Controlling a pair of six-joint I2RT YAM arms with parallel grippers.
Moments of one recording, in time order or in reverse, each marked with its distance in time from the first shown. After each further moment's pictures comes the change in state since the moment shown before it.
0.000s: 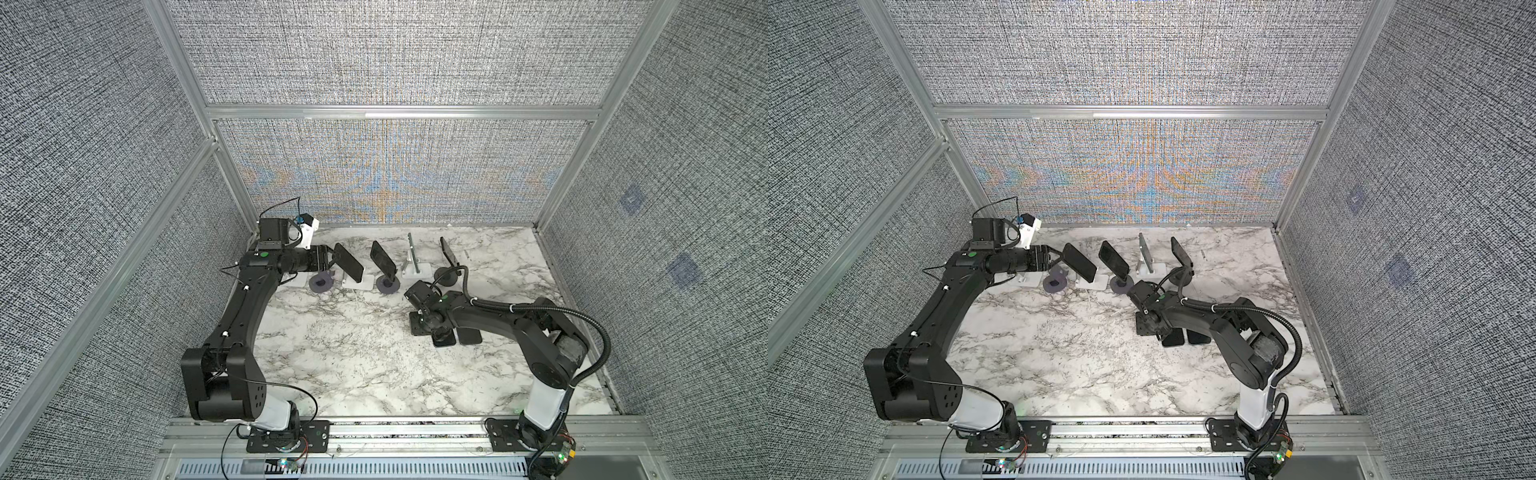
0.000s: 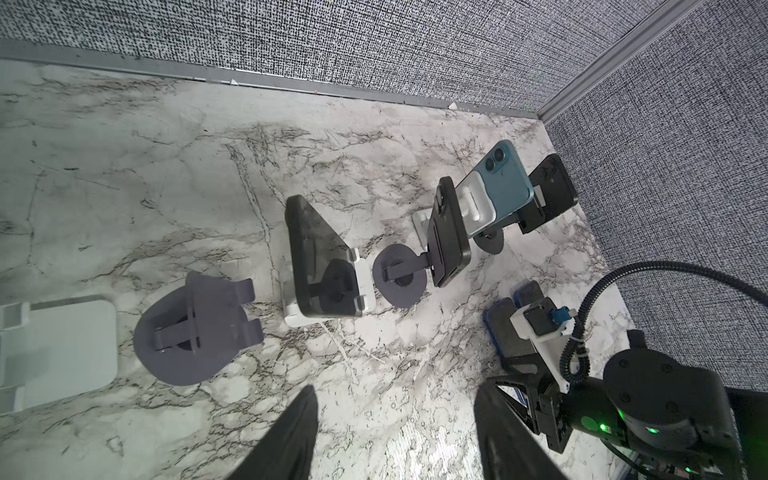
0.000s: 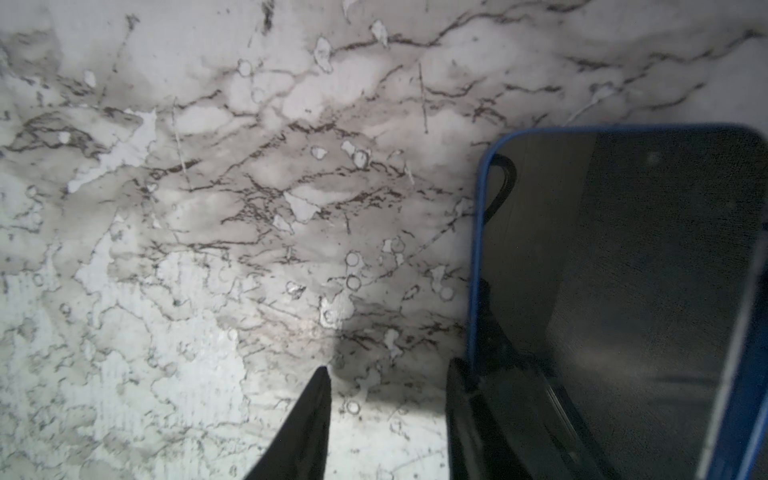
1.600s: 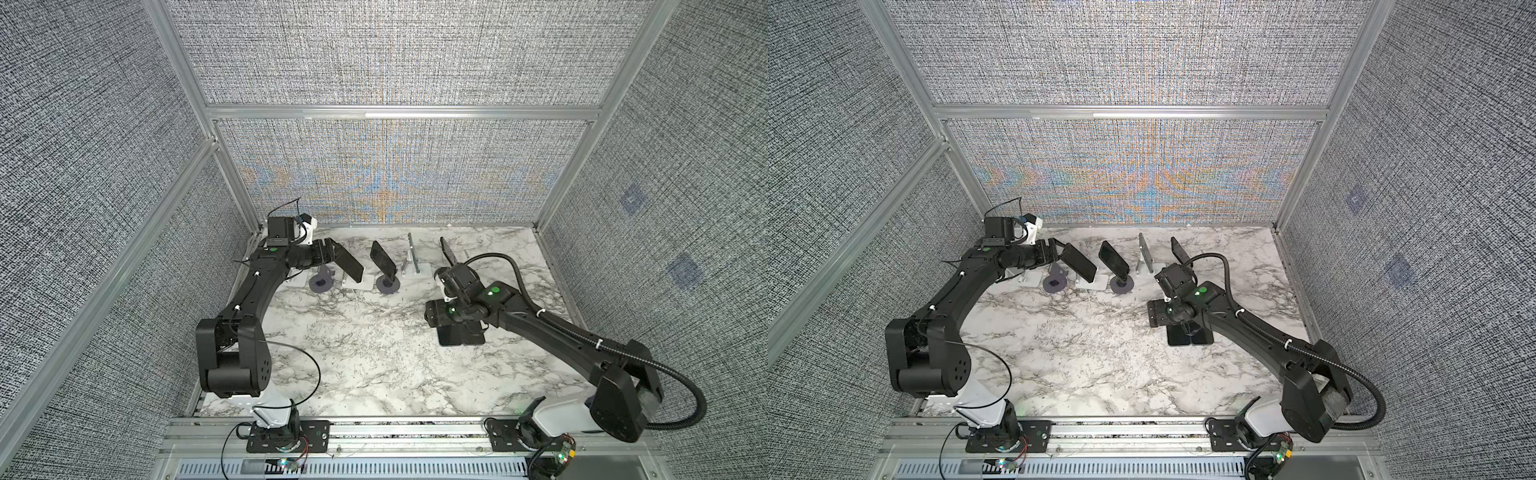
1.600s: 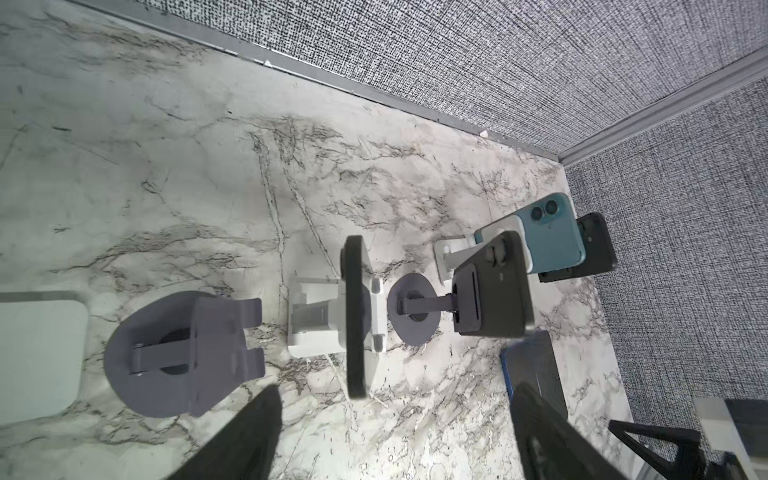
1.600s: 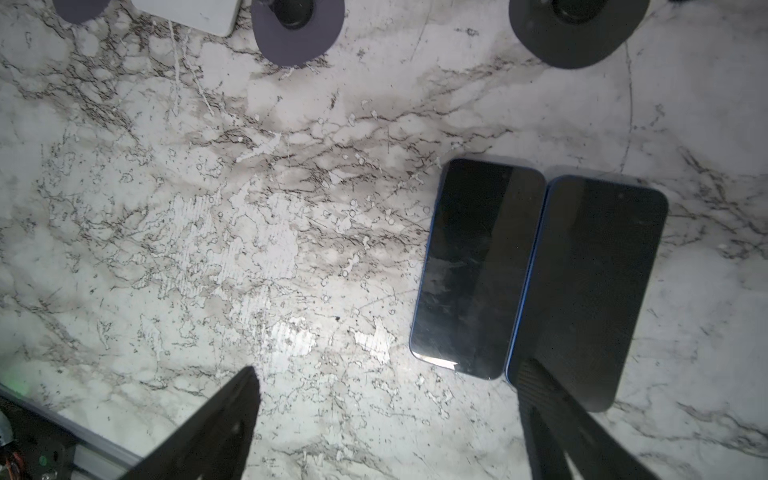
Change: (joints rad) left arm 0.002 0.176 0.026 0.153 -0.037 -0.187; right arm -0.098 -0.419 -0.020 -0.246 -0.090 -0.186
